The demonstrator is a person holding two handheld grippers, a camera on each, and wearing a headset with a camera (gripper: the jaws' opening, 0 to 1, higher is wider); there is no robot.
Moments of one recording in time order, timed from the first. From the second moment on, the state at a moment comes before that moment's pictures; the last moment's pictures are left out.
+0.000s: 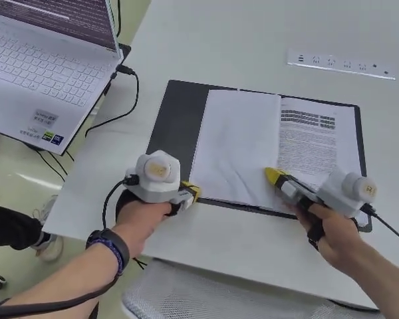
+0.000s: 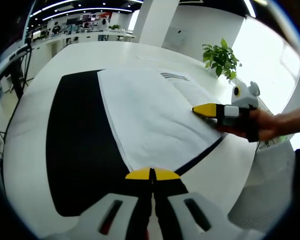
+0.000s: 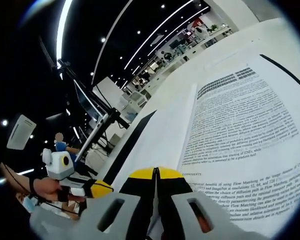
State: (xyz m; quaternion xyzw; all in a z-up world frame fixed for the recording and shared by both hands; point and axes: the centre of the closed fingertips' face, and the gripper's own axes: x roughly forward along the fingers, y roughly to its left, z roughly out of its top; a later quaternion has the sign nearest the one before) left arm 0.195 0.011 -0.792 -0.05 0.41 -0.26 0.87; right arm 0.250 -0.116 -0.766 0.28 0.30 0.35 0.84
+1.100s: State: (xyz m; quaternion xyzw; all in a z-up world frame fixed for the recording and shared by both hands) left arm 0.195 0.011 -0.792 -0.05 0.40 -0.26 0.88; right arm 0.202 -0.126 -0.780 0.26 0.32 0.36 0.83
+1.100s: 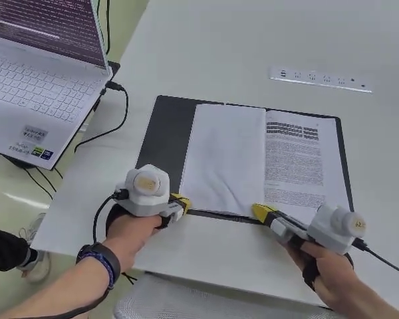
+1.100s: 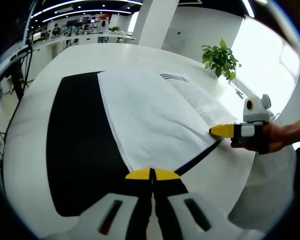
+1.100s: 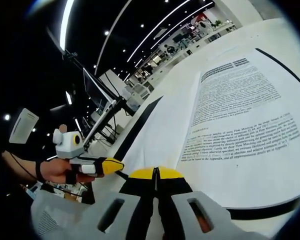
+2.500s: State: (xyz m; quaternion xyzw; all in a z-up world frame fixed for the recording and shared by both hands) left arm 0.192 -0.012 -0.729 0.02 0.37 -0.33 0.87; right arm 0.197 -0.172 -0.730 0.16 0.31 0.39 0.85
